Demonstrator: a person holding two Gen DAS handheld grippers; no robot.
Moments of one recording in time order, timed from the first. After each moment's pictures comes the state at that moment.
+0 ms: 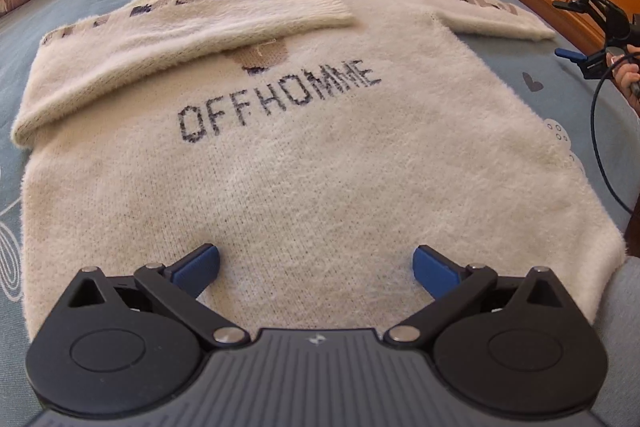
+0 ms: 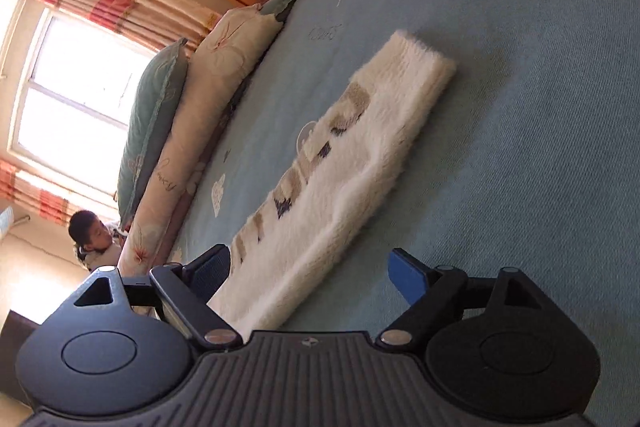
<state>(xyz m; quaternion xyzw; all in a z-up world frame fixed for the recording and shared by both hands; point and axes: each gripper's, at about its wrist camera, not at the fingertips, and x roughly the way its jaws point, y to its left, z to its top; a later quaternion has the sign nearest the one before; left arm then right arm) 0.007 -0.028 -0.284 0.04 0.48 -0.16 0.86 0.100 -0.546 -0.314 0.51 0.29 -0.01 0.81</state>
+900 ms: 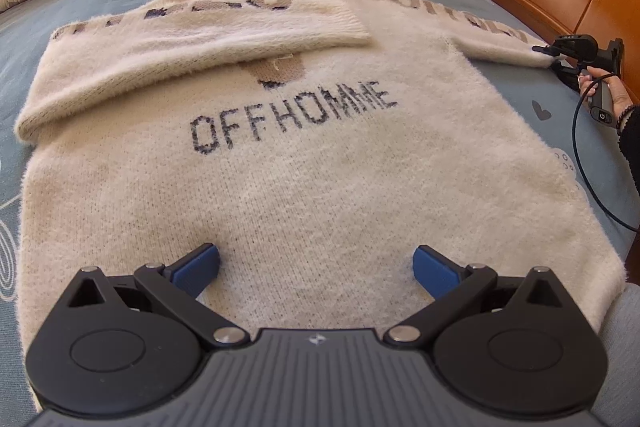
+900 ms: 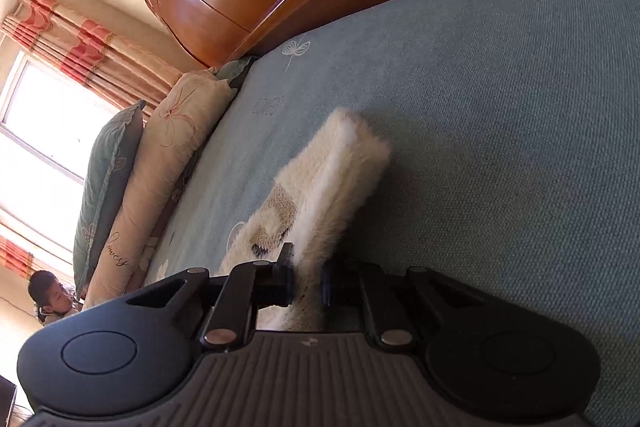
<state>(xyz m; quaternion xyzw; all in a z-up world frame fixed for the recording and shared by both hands) 0.011 -0.018 -0.285 0.01 0.46 -0.15 0.88 0.157 -0.577 -0.354 0.48 0.23 -0.09 0.84</state>
